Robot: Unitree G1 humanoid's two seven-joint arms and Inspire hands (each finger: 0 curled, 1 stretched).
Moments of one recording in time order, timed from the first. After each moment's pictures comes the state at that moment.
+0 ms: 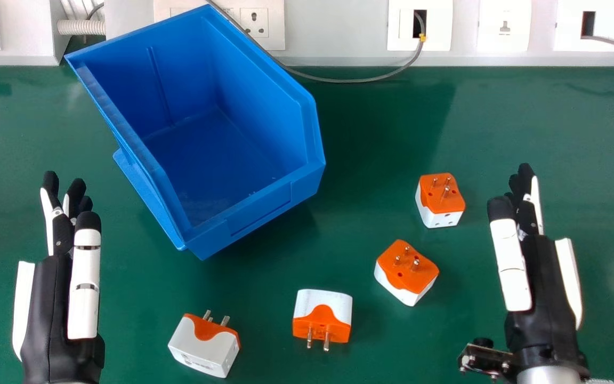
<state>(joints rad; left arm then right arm) 0.27 0.09 0.22 0.03 -0.12 -0.49 -0.07 0.19 0.01 -0.02 0.02 -0.13 -0.29 -0.10</state>
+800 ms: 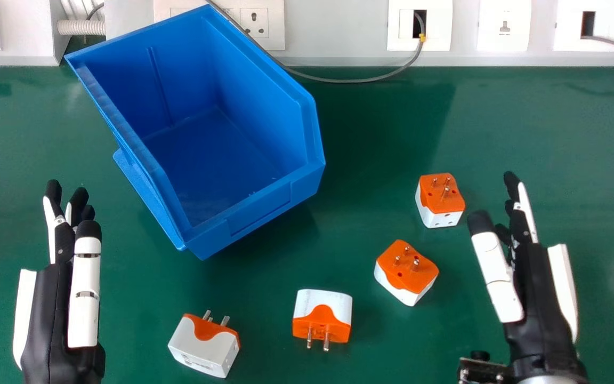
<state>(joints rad) 0.31 0.08 0.22 0.02 -0.12 -0.48 -0.08 0.22 -0.01 0.01 0.03 -0.29 -0.30 -0.18</state>
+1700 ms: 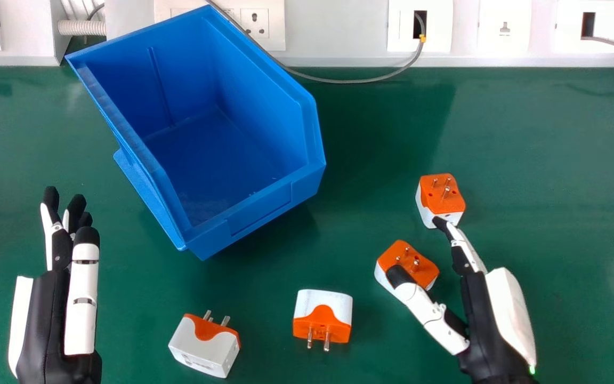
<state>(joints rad) 0.34 0.08 0.22 -0.03 -0.12 -0.46 -0.08 0.14 -0.08 0.14 0.31 -0.59 -0.29 -0.41</state>
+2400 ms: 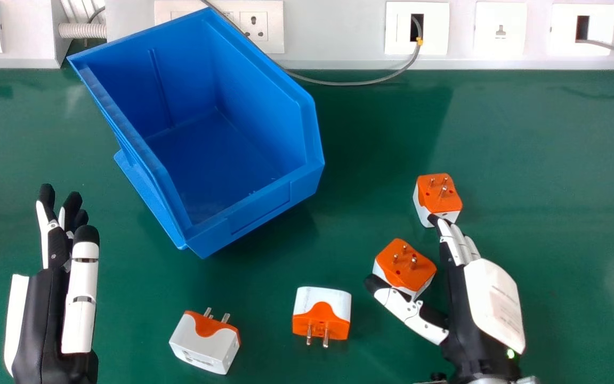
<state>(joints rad) 0.34 0.09 0.22 -0.03 -0.12 -0.46 -0.08 -0.03 -0.10 0.26 0.51 -0.71 -0.12 -0.60</state>
